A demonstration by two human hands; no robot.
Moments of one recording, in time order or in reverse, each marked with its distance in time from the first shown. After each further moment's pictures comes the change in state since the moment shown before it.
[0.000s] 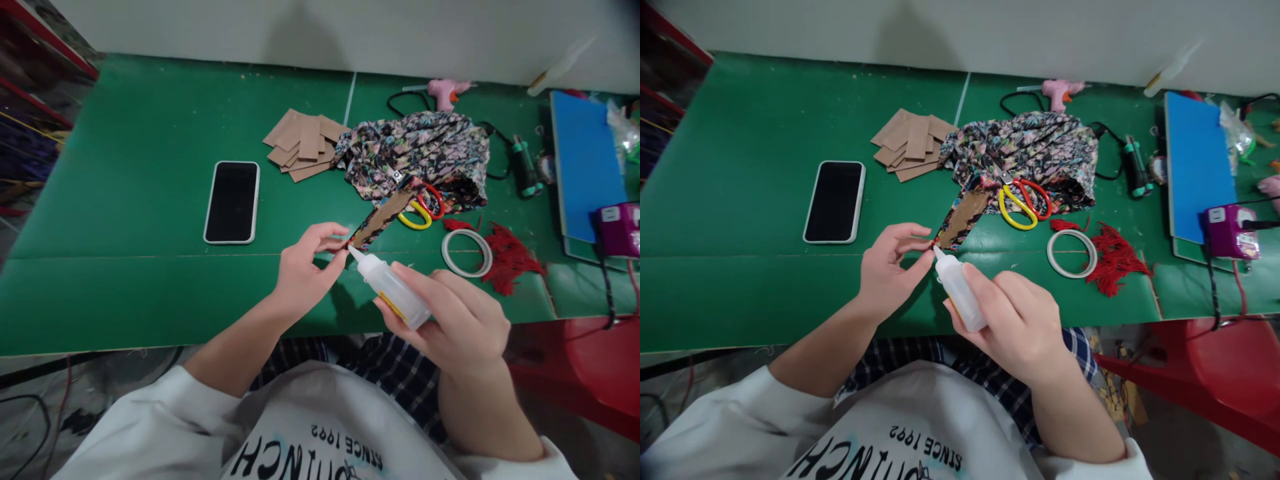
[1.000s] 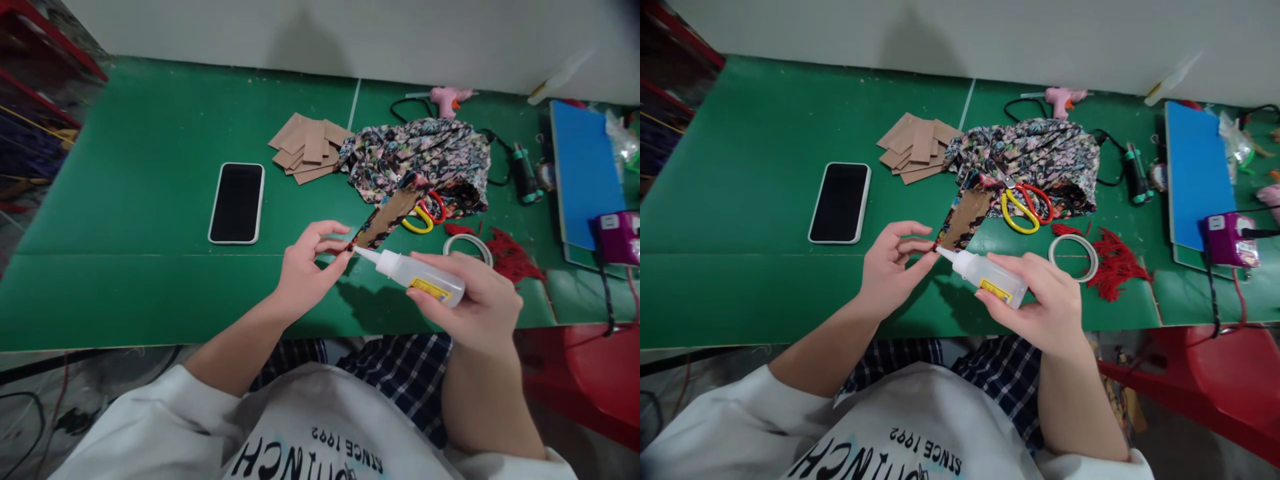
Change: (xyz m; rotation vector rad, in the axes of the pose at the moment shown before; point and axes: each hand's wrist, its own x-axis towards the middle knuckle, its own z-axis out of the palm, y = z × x) left_hand 0.003 0.001 -0.005 -0.167 -0.033 -0.077; right_hand 0.002 0.028 0.001 0.398 -0.020 0.212
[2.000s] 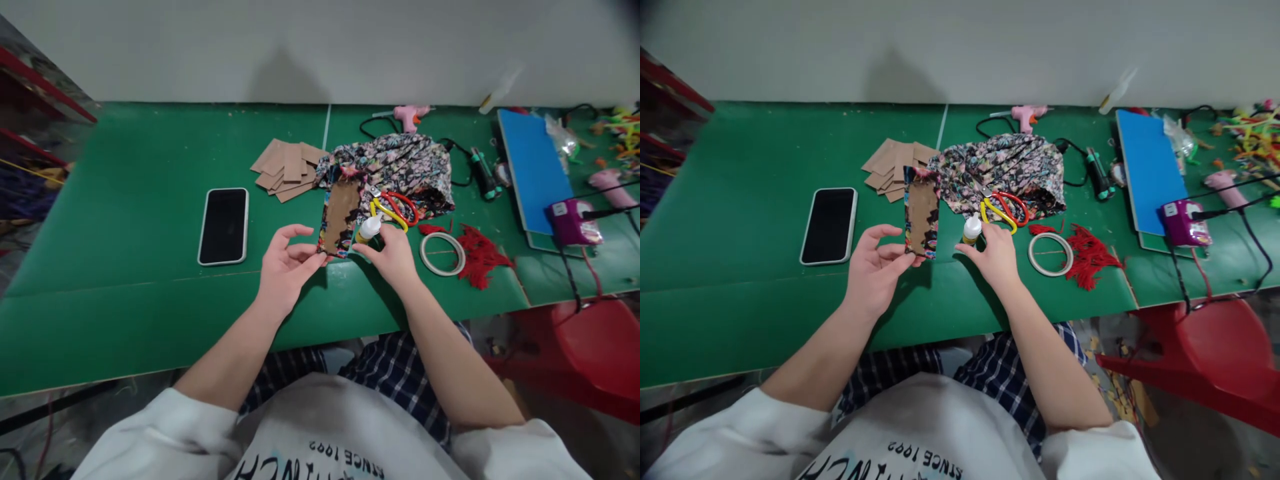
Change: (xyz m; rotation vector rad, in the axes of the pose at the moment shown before) left_hand 0.010 -0.004 -0.002 -0.500 -0.006 -0.172; right_hand 0.010 0.074 0.071 -0.139 -0.042 0.412
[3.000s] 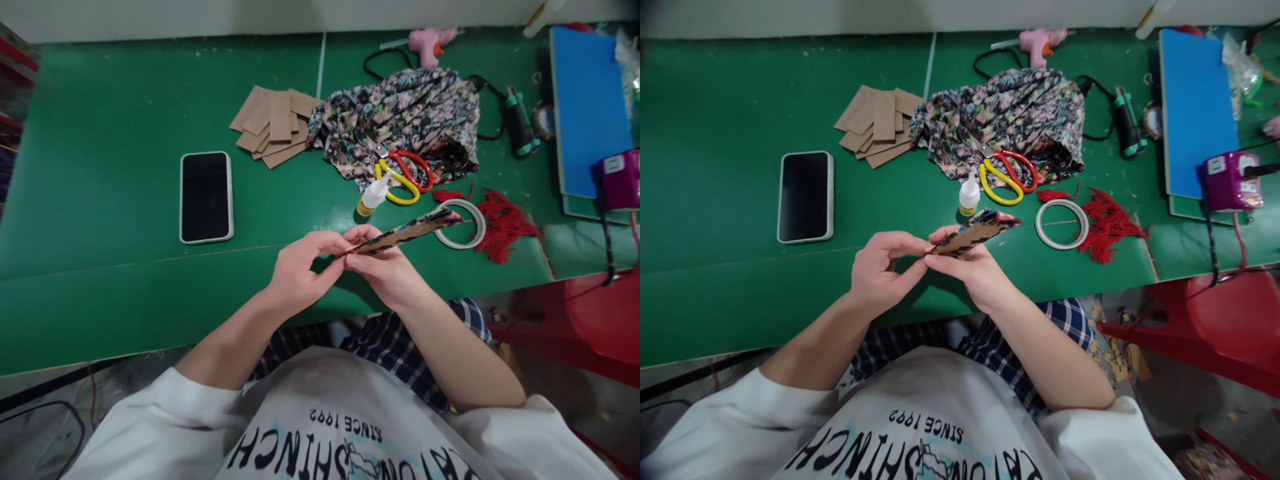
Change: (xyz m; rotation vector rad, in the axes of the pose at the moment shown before) left_hand -0.019 -0.012 0.010 0.658 -0.246 0.477; right_hand -0.049 -0.054 -0.009 1.427 -0.422 0.542
